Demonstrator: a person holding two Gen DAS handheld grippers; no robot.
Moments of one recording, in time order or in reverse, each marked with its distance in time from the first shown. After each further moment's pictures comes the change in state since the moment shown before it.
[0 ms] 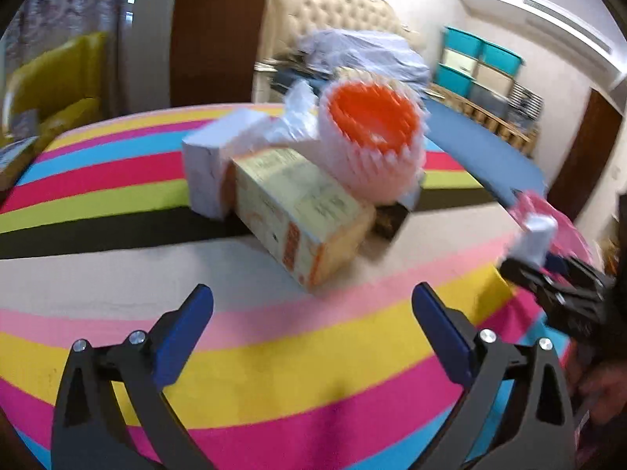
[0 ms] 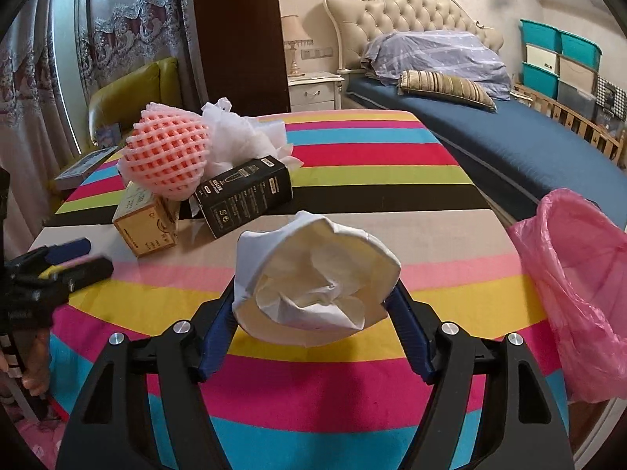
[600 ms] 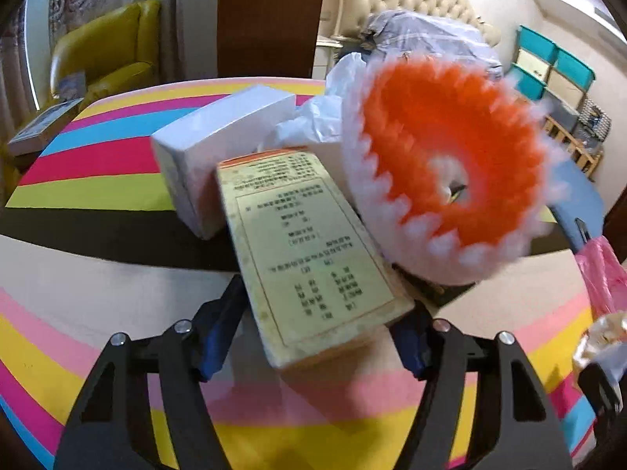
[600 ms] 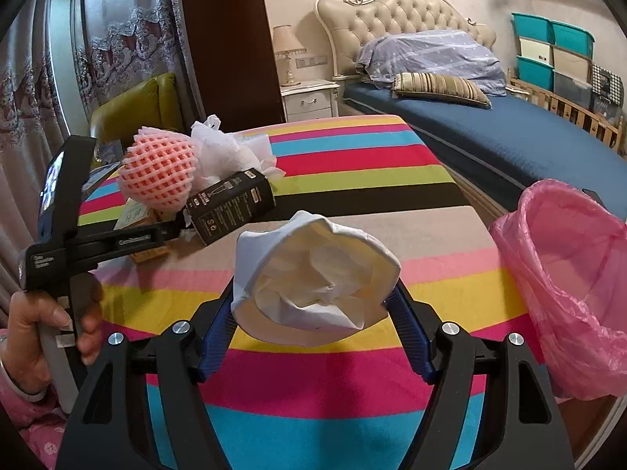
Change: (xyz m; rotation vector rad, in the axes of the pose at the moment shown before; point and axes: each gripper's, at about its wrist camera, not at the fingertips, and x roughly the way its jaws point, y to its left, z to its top) left arm 0.064 -0.007 0.043 -0.146 0.087 0.192; right arm -0.017 -0.024 -0.007 0.039 -0.021 0.036
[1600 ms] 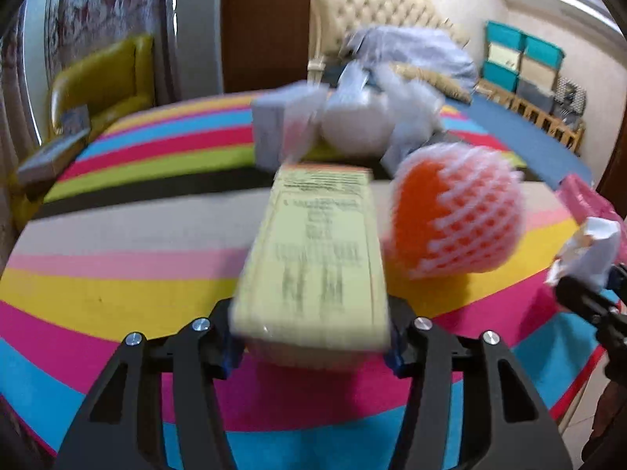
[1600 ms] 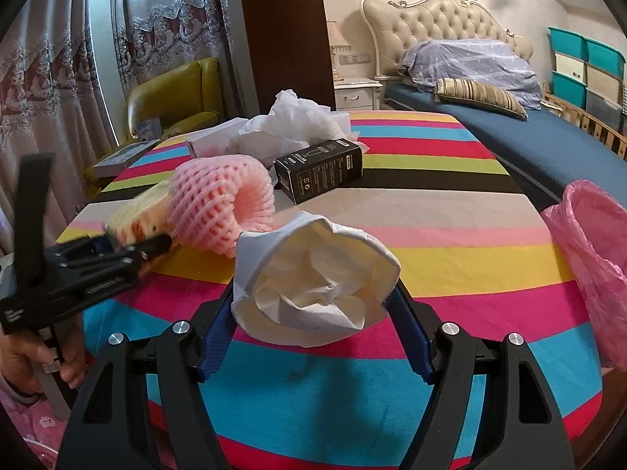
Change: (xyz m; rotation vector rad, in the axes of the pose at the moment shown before) left arm -0.066 0.044 -0.089 0.112 -0.073 0.009; right arm -0.018 0.059 -0.034 -0.089 0.015 0.094
